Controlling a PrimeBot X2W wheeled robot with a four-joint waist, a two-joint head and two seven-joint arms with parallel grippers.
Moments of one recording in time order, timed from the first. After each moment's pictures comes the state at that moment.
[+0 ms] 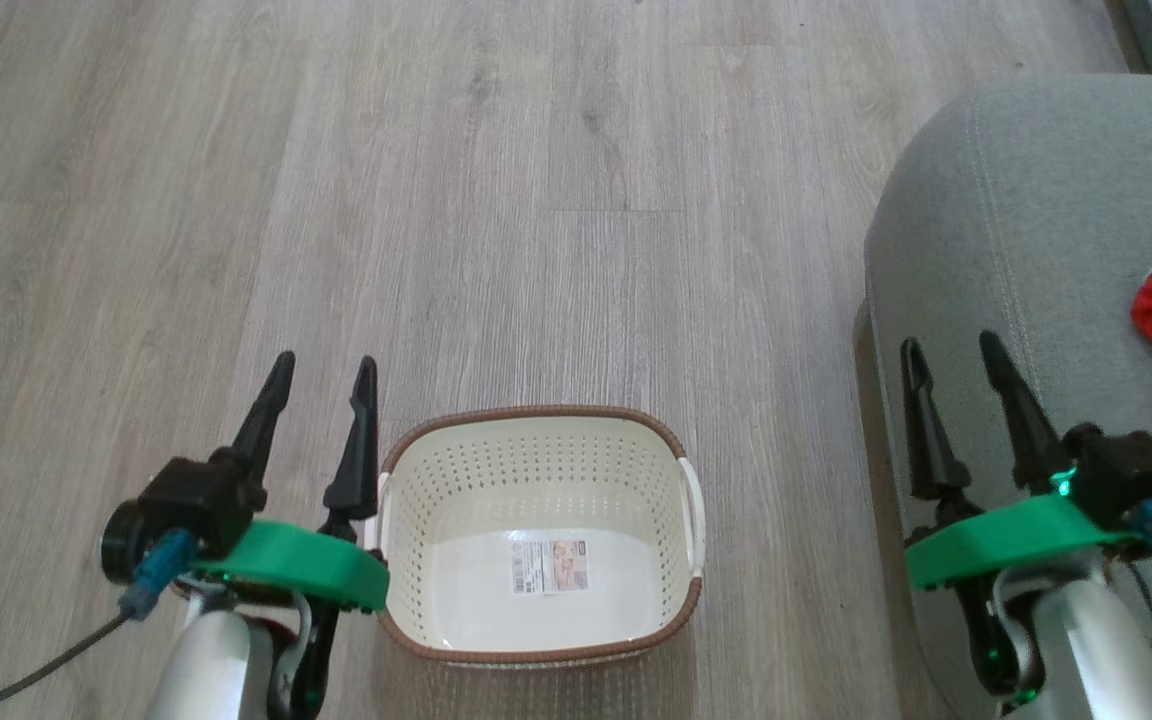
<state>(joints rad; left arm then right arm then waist) -0.11 0.05 -0.13 0.11 -0.23 -0.03 -0.26 -0.12 -0.09 0.03 0.16 0.28 0.13 -0.26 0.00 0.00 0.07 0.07</state>
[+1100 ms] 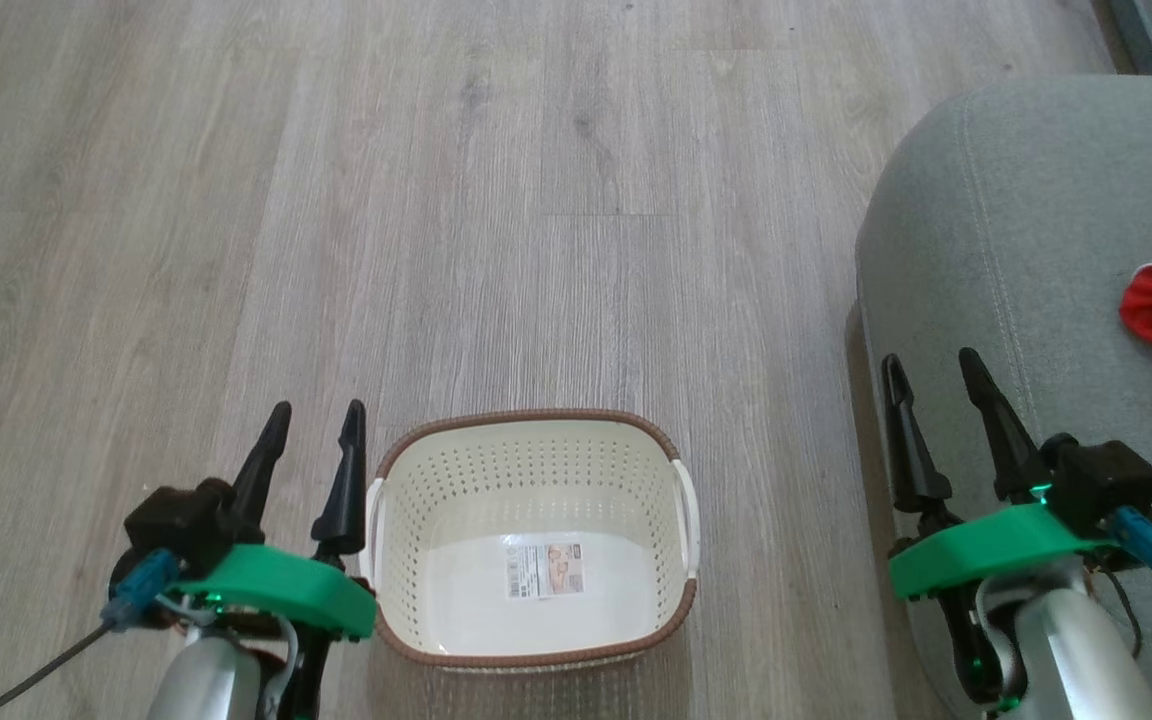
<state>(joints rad) -0.09 0.05 -0.10 0.22 -0.32 -0.08 -0.26 -0.10 -0.06 0.03 0.20 0.26 0.13 -0.26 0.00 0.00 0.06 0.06</state>
